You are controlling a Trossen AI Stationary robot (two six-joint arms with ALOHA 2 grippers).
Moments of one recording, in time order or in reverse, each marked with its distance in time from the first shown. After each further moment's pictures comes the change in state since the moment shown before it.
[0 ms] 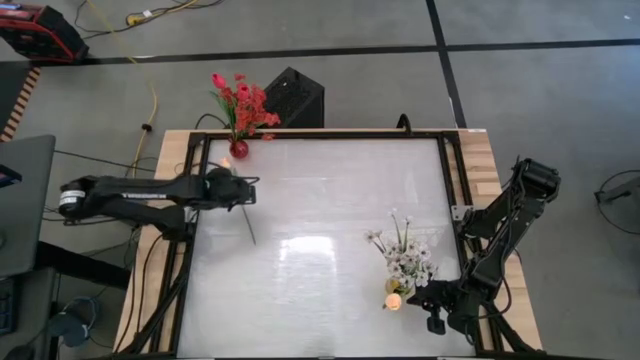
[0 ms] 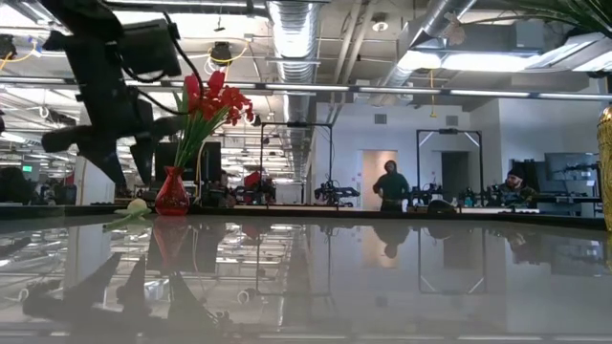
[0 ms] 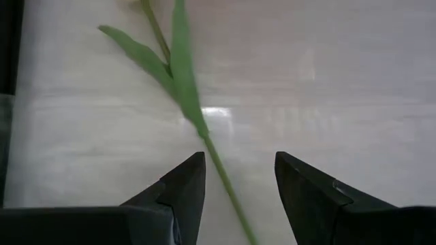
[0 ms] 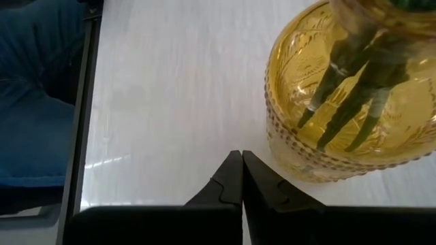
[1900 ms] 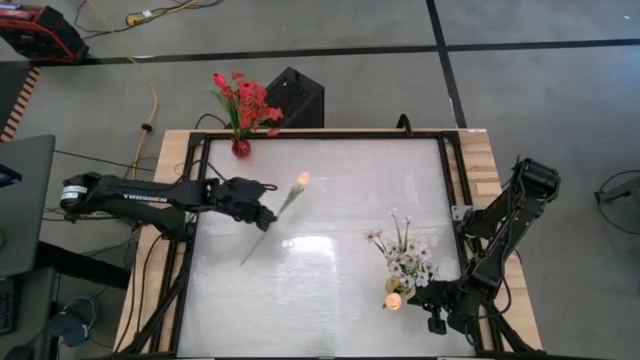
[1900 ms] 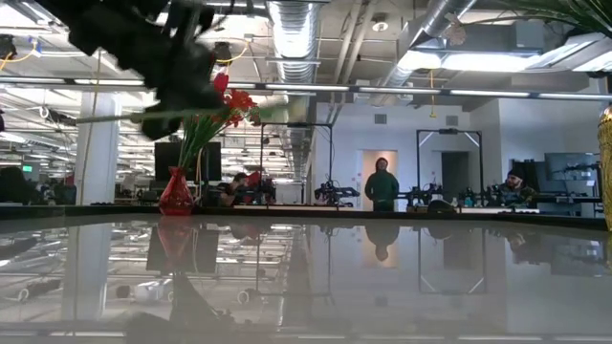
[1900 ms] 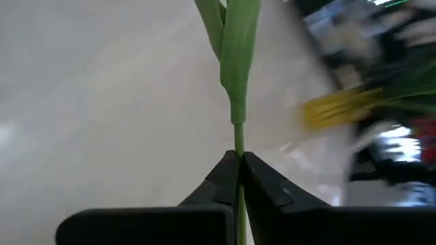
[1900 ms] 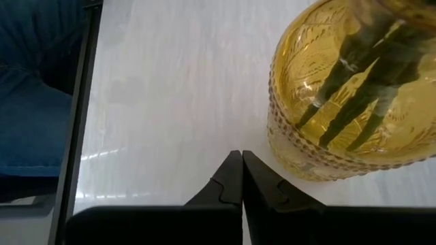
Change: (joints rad) left arm -0.157 0.005 -0.003 0.656 0.505 0.386; right arm -0.001 0.000 0.000 -0.007 -0.016 -0.035
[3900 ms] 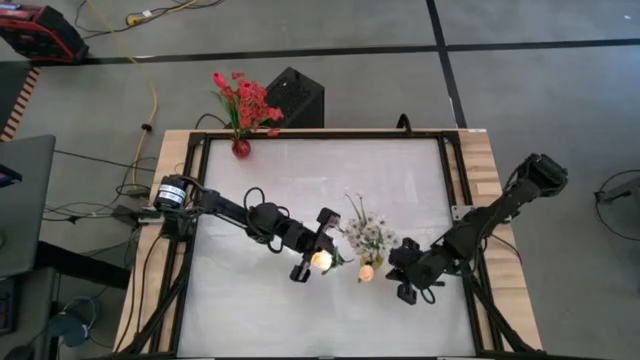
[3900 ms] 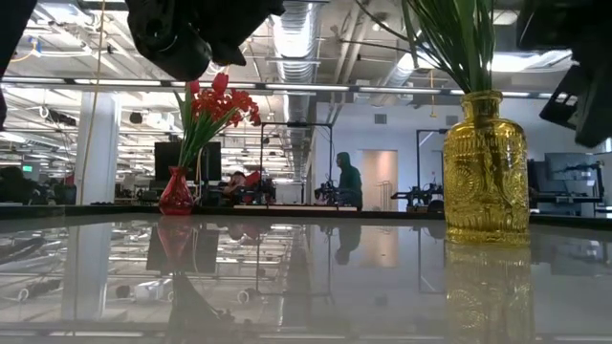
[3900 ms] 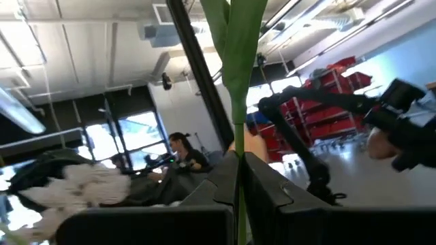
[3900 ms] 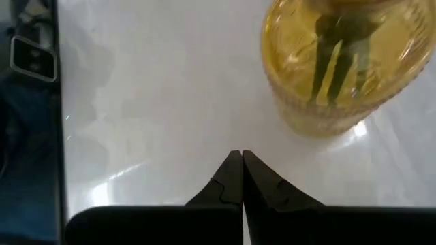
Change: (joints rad) left arm -0.201 0.850 0.406 1.585 0.391 1.067; right arm -0.430 -0.124 0.014 -0.020 -0.300 -0.147
